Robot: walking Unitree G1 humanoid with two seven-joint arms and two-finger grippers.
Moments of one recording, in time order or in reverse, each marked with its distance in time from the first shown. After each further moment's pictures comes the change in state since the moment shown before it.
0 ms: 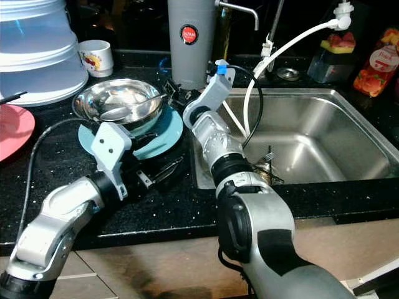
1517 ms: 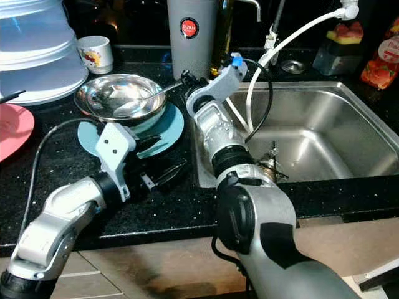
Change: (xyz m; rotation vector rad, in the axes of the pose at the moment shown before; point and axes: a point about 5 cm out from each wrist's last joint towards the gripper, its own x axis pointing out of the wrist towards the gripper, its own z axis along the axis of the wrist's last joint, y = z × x) left arm 0.003 -0.004 0.002 -0.005 0.007 -0.042; right arm 0.006 0.000 0.026 0.335 -0.092 -0.044
